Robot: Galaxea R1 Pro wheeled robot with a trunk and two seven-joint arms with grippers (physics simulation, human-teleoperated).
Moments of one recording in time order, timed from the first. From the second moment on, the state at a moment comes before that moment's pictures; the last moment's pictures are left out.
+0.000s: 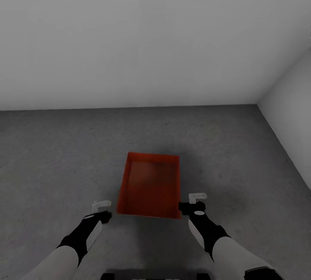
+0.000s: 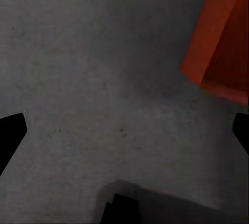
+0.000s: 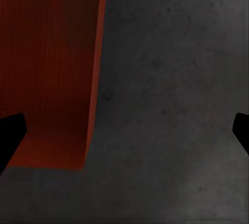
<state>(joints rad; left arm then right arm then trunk) -0.64 -0.01 0.08 -0.43 0.11 0.22 0.23 -0.71 0.13 0.10 -0.33 0.00 0.05 -0.22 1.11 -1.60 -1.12</state>
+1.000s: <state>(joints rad) -0.64 0.06 0.09 -0.25 0.17 0.22 0.23 -0.71 0.13 0.10 -0.32 0.00 0.05 -0.22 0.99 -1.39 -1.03</state>
